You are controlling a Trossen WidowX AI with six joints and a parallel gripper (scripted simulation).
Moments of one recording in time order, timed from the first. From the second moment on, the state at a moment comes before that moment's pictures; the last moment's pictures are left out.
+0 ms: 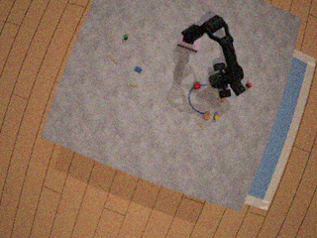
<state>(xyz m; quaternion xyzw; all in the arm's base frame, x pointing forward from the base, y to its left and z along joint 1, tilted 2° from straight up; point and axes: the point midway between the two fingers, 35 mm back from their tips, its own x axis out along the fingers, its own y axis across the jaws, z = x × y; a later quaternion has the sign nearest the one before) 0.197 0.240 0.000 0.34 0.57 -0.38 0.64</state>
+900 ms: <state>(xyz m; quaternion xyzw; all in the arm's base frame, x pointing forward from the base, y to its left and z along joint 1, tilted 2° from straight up) 0.199 0.243 0.100 0.35 0.57 -0.37 0.64</state>
